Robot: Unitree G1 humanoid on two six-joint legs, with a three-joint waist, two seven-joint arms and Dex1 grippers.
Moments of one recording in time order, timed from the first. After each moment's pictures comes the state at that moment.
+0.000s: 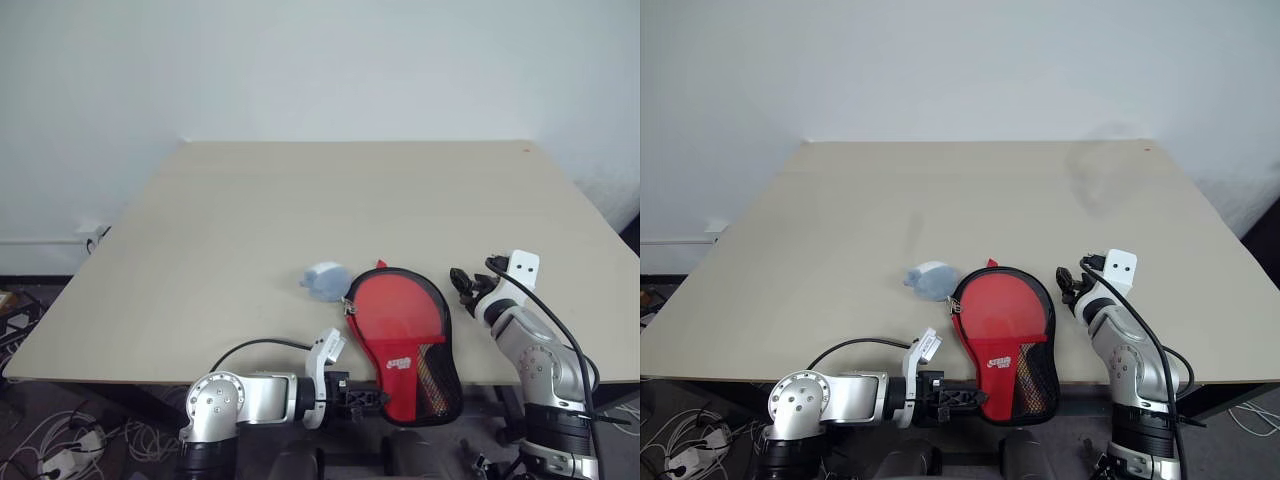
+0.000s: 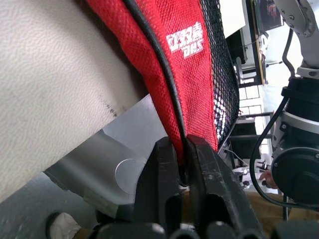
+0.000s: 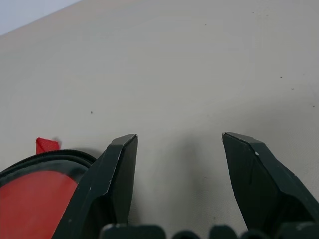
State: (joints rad) left arm -0.05 0.08 0.07 -0.31 -1.15 1.61 -0.09; right arm -0.20 -0.17 -0.26 -0.17 0.43 0.75 0.06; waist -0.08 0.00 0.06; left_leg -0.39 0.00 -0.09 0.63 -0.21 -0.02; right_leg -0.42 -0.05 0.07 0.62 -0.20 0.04
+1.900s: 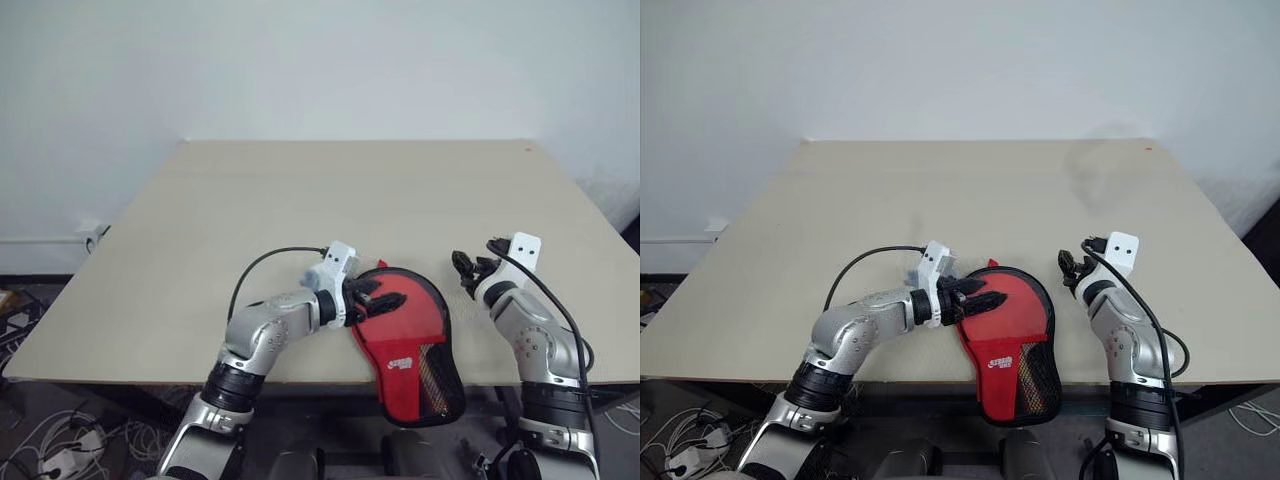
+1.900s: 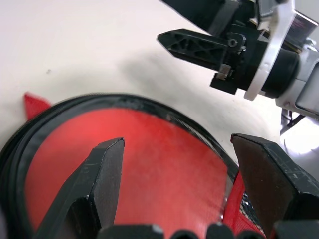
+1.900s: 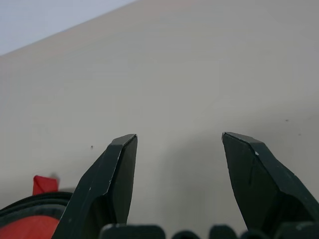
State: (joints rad) left arm -0.43 0.20 -0.29 -0.06 -0.53 0.75 -0.54; right arm -0.31 -0.20 -0.27 -0.05 0.42 0.67 0.07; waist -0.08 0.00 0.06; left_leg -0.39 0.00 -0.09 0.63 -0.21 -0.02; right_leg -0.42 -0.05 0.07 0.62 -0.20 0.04
